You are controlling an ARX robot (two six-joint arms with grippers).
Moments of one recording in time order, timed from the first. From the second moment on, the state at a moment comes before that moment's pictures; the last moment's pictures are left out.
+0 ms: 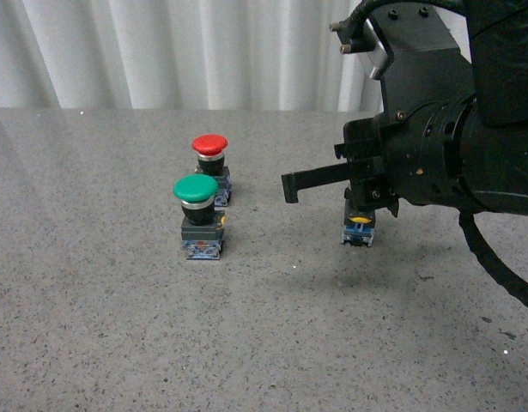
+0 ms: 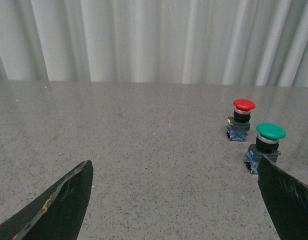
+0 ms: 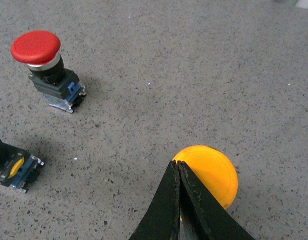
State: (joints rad) left arm 0.00 0.01 0.01 0.00 0.00 0.00; right arm 0.50 1.74 0.90 0.36 0.16 0.06
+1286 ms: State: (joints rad) left arm 0.00 0.01 0.01 0.00 0.00 0.00; right arm 0.51 1.53 0.89 0.54 0.21 0.17
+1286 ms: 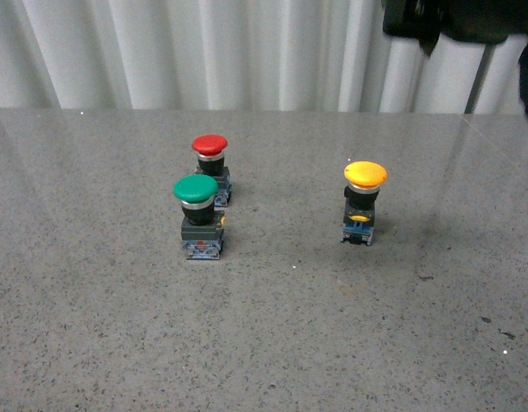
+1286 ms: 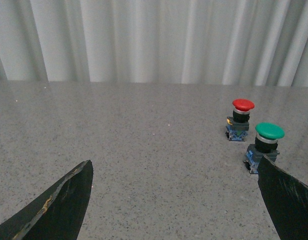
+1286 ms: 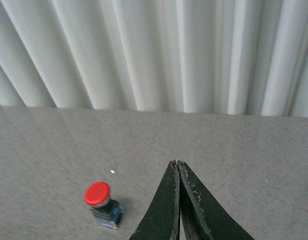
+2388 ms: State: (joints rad) left arm 0.00 0.01 0.01 0.00 0.00 0.00; right arm 0.09 0.39 0.16 0.21 0.09 0.01
